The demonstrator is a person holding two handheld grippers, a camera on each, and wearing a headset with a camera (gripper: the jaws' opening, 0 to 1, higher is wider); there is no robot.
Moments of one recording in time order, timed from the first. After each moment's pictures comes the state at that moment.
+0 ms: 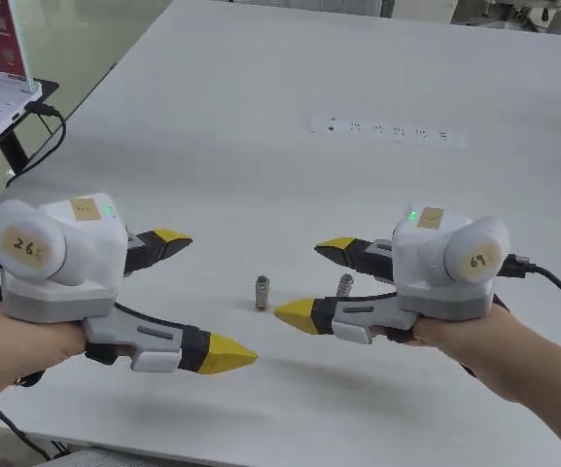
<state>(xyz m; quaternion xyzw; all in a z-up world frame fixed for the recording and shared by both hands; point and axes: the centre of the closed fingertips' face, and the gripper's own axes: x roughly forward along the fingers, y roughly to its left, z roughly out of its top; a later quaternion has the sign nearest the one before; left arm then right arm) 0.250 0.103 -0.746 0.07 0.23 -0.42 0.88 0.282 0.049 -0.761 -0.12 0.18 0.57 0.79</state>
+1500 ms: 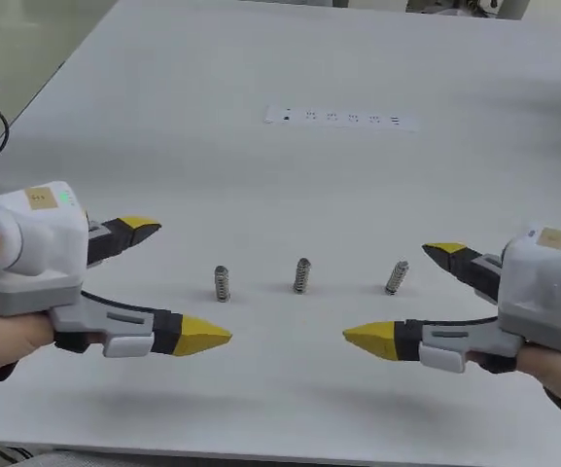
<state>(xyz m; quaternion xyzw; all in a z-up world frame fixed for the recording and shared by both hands) 0.261 0.091 -0.744 0.06 0.22 -0.42 0.88 0.274 -0.096 -0.761 -0.06 0.22 0.44 0.87</state>
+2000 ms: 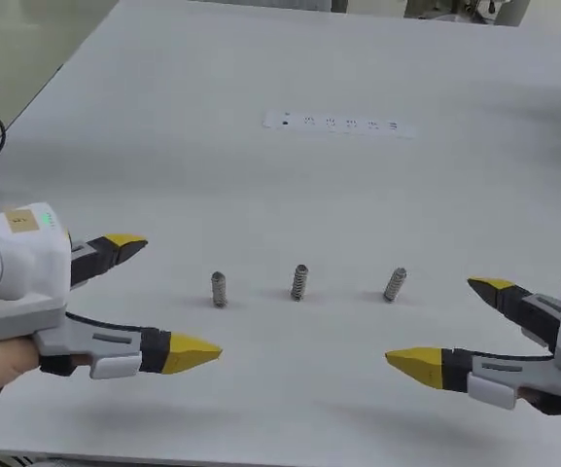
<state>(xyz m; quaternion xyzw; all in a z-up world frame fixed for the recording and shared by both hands) 0.251 0.098 -0.752 0.05 0.22 -0.40 0.89 0.265 -0.135 -0.767 -0.02 0.24 0.39 0.89</state>
